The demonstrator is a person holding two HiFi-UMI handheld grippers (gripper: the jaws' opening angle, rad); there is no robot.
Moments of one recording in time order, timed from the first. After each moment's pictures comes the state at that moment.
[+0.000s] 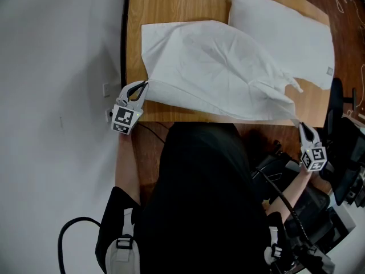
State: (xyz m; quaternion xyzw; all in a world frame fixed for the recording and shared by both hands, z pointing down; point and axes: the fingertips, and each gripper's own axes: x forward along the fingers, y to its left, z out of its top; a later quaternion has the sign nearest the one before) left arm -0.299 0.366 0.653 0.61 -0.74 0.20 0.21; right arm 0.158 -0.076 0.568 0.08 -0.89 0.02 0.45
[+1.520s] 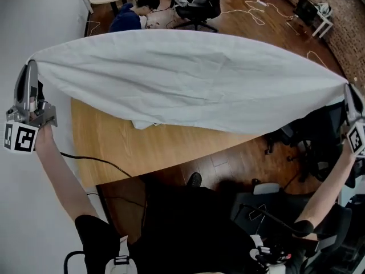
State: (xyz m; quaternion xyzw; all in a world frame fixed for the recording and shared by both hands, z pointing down) left arm -0.182 0.106 0.046 0.62 -0.76 -0.06 -0.19; right arm 0.447 -0.361 0.070 0.33 -0.90 -0.24 0.16
